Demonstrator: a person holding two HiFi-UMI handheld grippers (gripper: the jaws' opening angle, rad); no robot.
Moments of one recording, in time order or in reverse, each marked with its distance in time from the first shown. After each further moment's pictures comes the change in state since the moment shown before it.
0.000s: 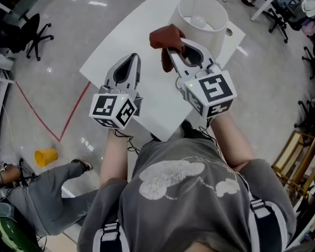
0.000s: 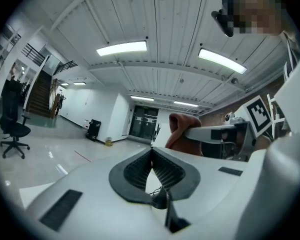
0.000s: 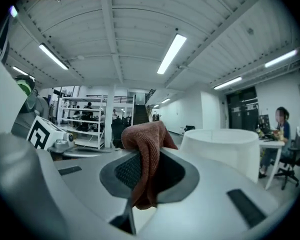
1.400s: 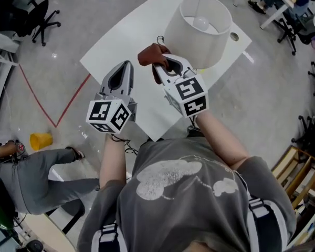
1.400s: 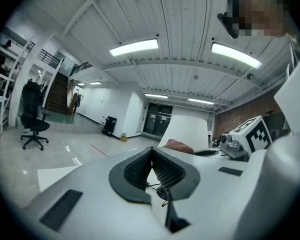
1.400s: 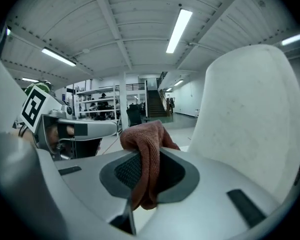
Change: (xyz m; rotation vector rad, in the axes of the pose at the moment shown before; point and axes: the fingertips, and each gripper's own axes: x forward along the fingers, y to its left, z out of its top) left arm -0.015 -0.006 -0.034 -0.033 0.024 0.189; right arm 0.019 0.017 -0.092 0.013 0.163 0.200
